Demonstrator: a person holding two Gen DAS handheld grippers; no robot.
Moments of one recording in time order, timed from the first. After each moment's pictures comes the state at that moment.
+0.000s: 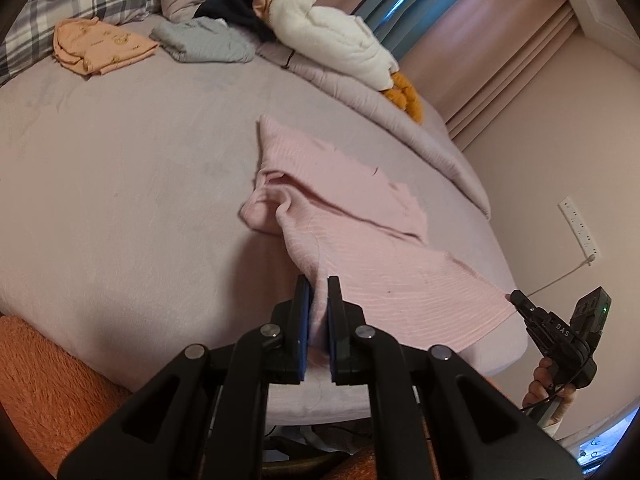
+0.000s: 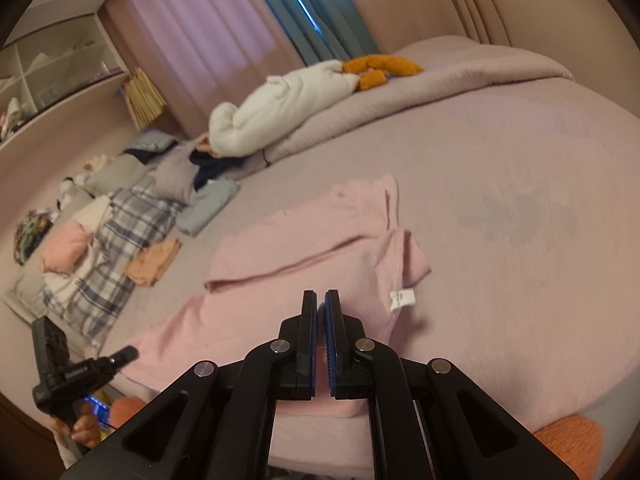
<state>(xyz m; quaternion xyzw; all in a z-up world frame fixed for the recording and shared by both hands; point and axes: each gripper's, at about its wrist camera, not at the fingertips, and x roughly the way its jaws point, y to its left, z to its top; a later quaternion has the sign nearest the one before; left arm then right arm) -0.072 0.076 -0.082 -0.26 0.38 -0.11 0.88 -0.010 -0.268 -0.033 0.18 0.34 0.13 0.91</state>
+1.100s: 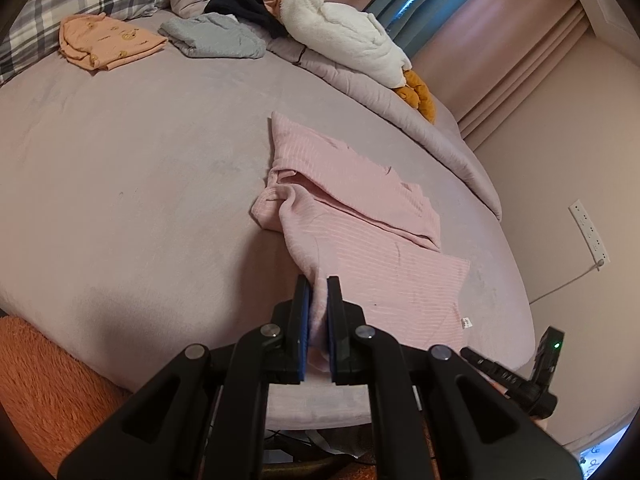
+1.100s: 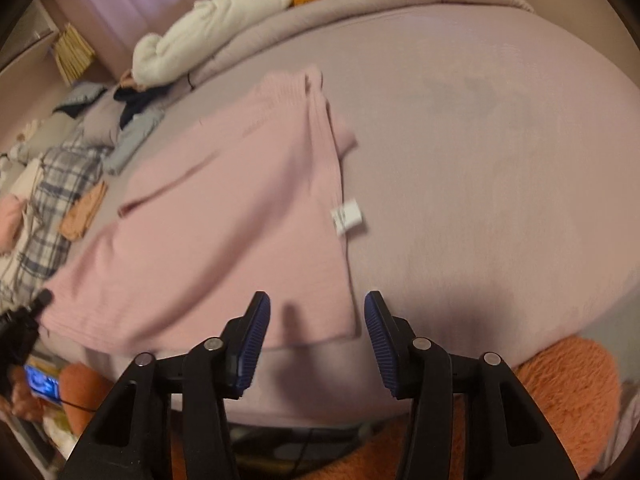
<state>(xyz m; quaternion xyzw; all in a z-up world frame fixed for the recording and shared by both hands) -0.063 0.079 -0.093 -0.27 0.40 -0.09 0.87 -0.010 -0.275 -0.126 0.16 0.50 0.05 0.85</state>
